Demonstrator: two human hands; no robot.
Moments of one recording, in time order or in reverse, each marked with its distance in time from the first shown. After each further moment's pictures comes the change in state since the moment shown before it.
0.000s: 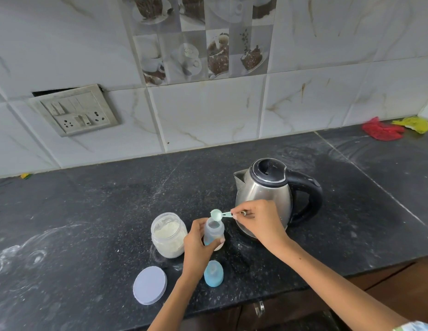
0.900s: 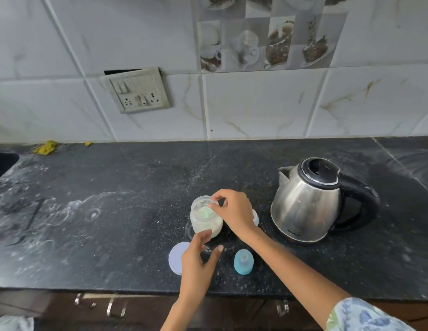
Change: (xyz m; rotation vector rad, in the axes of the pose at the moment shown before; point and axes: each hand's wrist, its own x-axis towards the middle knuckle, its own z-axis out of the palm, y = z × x) left_hand -0.077 -0.009 -0.063 0.046 0.236 -0.070; right_hand 0.023 -0.051 0.125 -0.083 -0.155 -0.089
